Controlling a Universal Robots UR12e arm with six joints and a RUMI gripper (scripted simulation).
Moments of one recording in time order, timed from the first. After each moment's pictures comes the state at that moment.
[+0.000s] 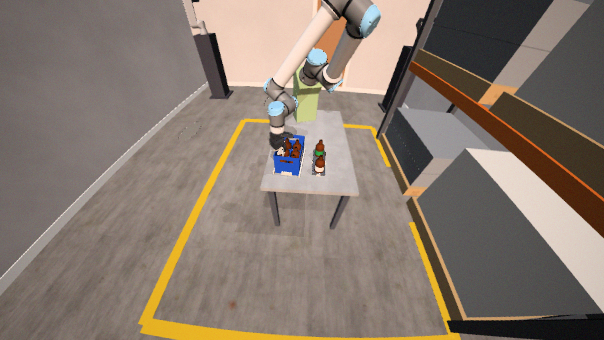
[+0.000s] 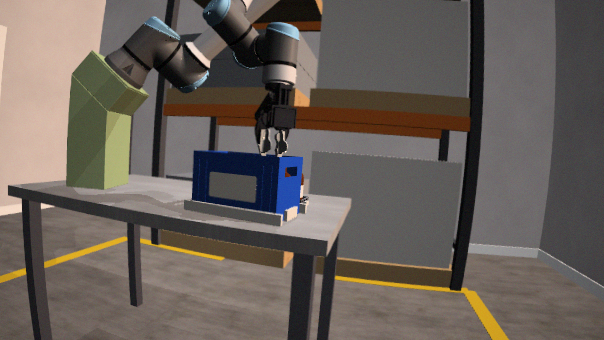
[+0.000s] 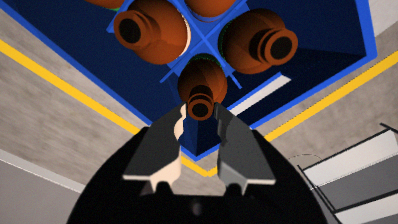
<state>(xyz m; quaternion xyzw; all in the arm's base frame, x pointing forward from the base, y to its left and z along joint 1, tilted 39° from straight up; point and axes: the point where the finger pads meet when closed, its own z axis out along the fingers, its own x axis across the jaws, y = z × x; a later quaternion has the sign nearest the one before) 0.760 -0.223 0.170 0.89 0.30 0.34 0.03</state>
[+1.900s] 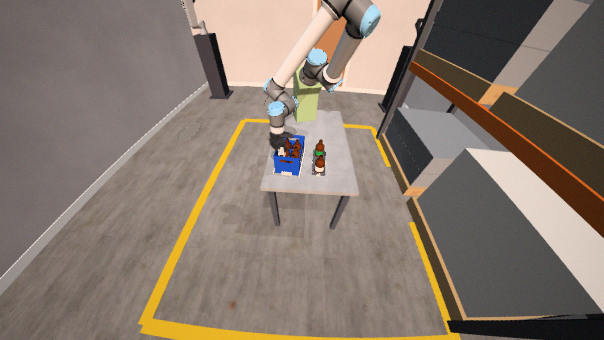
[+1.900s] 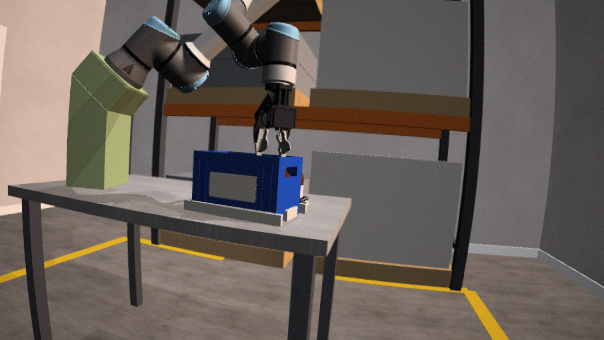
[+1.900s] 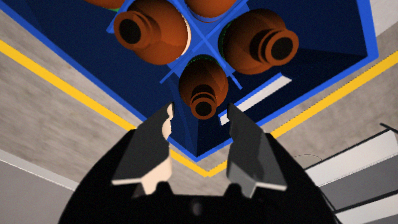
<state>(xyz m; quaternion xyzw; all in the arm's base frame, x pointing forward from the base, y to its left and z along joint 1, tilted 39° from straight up) 0.760 -0.223 0.169 0.89 0.30 0.34 0.03</state>
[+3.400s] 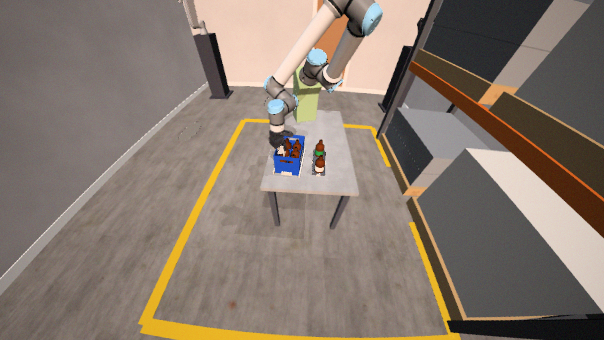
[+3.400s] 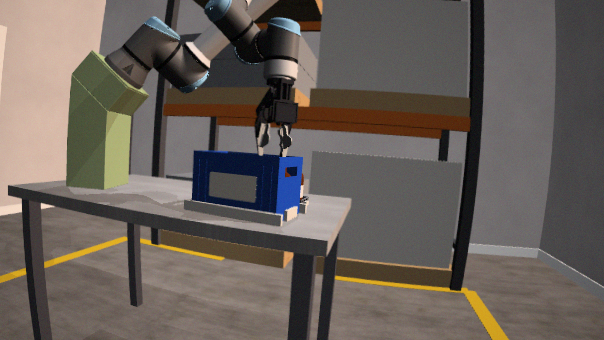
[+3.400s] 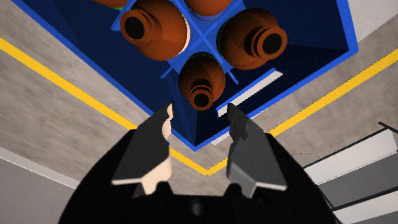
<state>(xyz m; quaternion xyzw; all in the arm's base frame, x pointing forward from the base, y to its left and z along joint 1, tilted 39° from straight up) 0.754 -0.226 0.182 0.89 0.30 0.34 0.03</state>
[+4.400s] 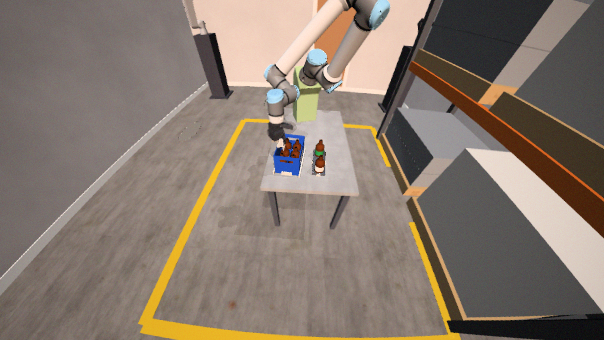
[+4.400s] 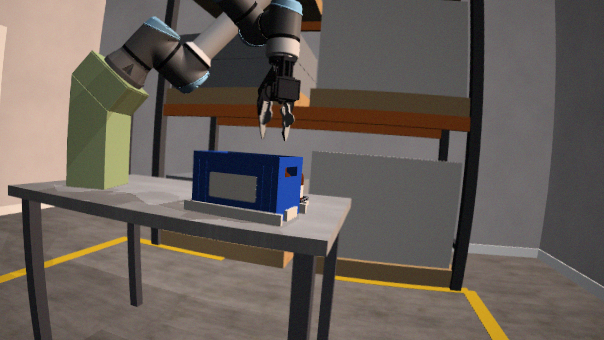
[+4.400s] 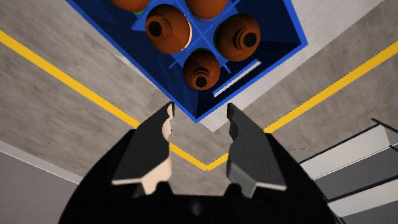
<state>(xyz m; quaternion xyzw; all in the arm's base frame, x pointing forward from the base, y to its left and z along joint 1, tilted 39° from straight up) 0.719 -0.236 0.230 0.89 0.30 0.34 0.03</state>
